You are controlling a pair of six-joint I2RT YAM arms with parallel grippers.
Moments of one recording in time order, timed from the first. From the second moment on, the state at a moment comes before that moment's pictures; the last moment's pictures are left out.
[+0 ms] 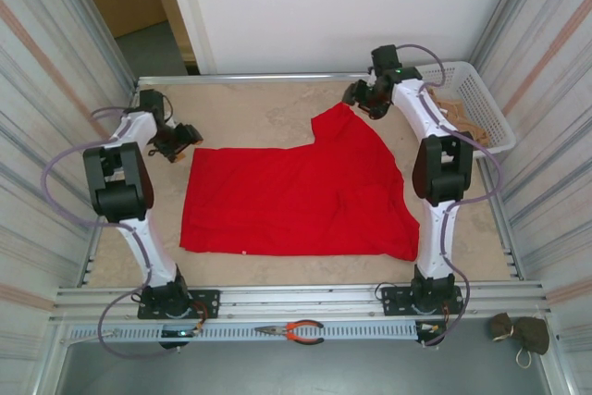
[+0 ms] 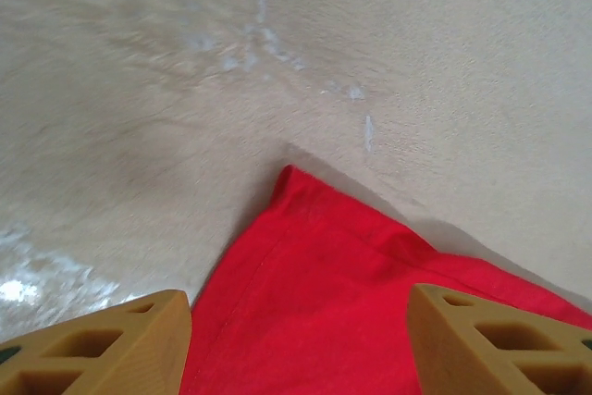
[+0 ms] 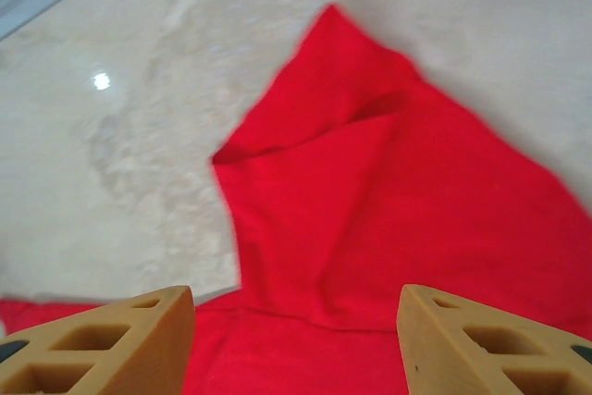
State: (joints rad) left arm 0.14 2.00 1.51 -0.78 0.28 -0.41; right arm 0.20 2.16 2.01 -0.85 -0.26 0.54
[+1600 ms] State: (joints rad) left arm 0.03 2.17 1.66 -0.87 0.14 -0.23; right arm 0.19 2.68 2.53 -0.85 -0.19 0.52
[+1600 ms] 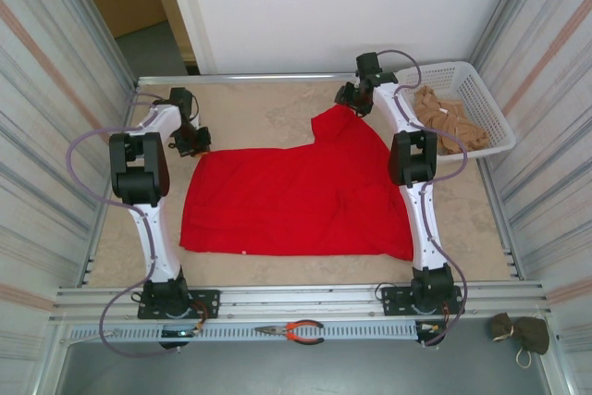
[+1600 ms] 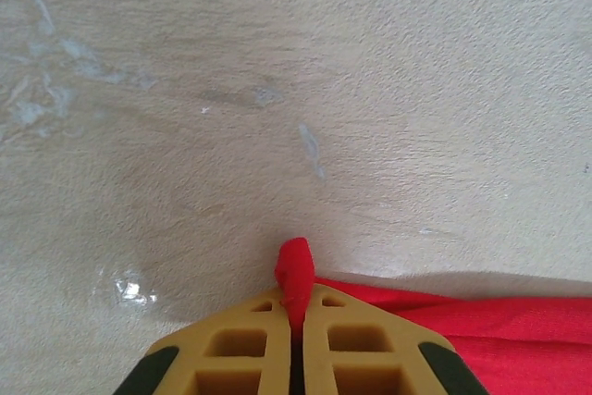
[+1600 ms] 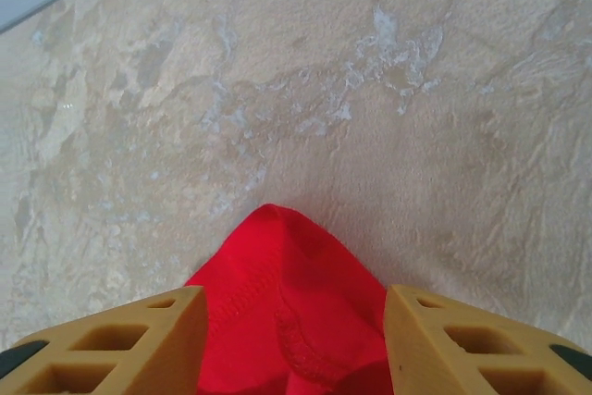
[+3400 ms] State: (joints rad) left arm 0.11 1.96 1.44 -0.66 0.35 -0.40; right arm 0.14 2.01 1.72 -0.64 -0.16 0.62
